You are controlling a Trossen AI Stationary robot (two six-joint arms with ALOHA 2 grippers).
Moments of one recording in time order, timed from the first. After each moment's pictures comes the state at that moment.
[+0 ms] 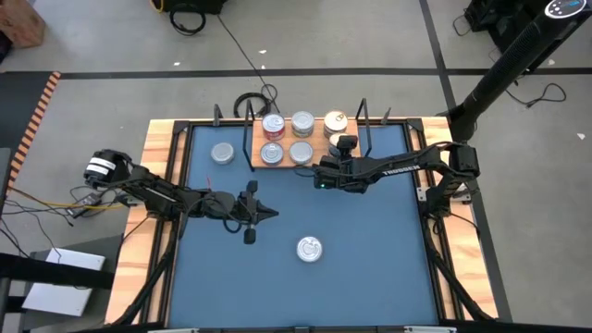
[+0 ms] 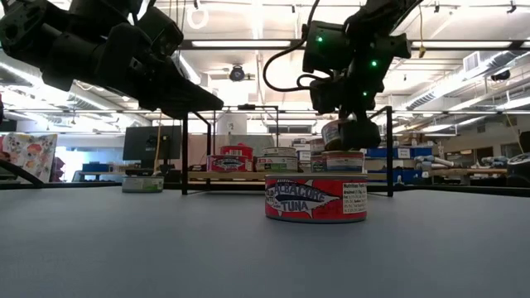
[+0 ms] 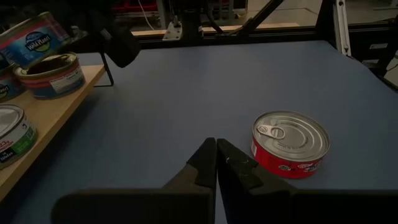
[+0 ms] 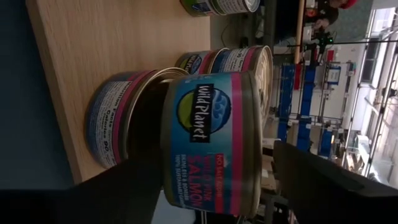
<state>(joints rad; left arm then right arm) -0.19 1.39 0.38 0.76 -0.20 -0.01 -0.10 1.73 1.11 -0.71 1.05 -0.19</state>
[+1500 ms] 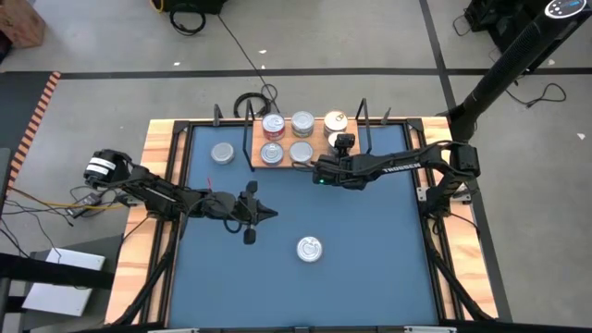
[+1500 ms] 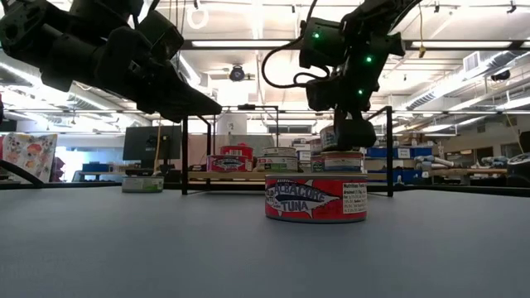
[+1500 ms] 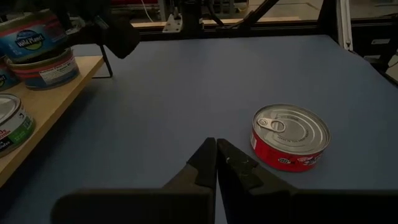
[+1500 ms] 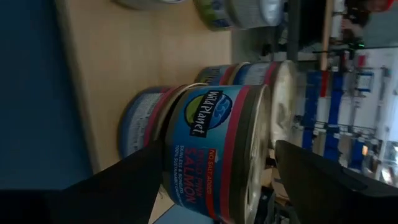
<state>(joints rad) -0.19 1.39 0.38 0.73 -0.20 -0.03 -0.12 1.73 1.13 -0.67 0.94 -0.22</state>
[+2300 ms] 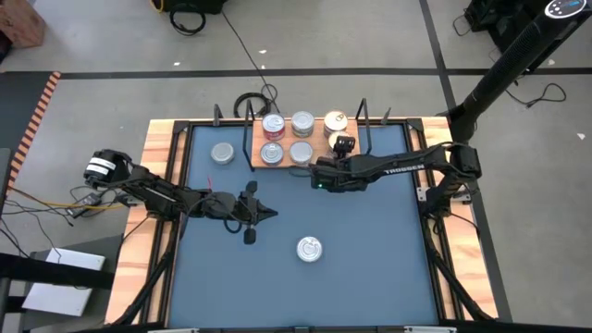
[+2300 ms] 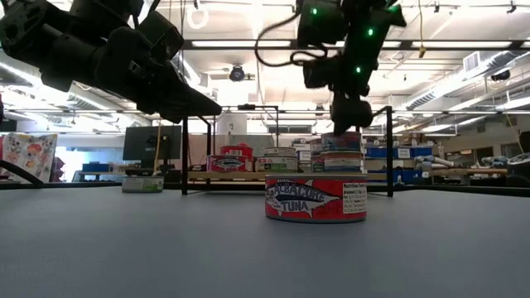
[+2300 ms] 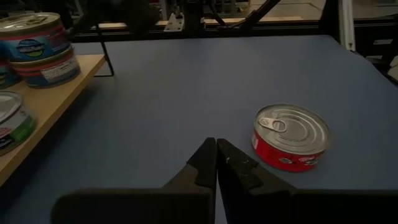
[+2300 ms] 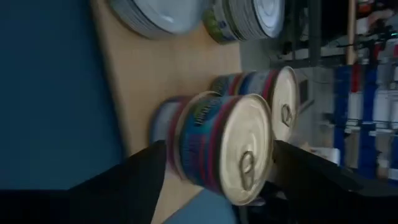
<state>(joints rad) -0.18 1.39 0.38 0.73 -0.20 -0.04 -0.07 1.72 1.25 -0.86 0.85 -0.05</state>
